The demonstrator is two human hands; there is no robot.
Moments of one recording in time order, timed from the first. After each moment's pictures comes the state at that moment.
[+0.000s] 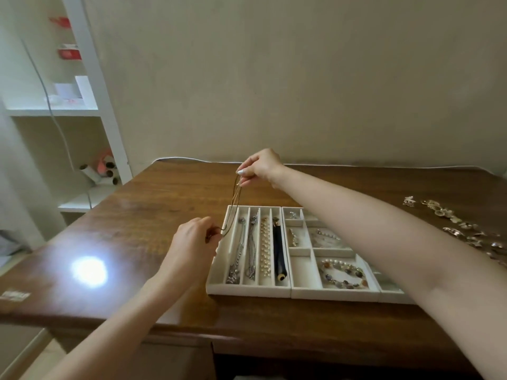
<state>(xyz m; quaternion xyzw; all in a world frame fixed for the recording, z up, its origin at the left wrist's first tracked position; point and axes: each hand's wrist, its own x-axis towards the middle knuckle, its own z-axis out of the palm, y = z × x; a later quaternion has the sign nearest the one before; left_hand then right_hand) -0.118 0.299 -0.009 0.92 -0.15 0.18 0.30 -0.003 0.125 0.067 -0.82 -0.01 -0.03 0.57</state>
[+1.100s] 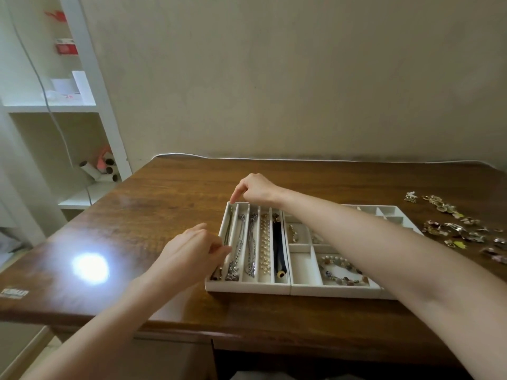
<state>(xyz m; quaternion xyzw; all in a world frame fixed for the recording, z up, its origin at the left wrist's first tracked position) -0.137 0.302 0.006 0.97 -0.21 0.07 0.12 -0.017 0.127 0.024 -0.95 -0.15 0.00 0.28</state>
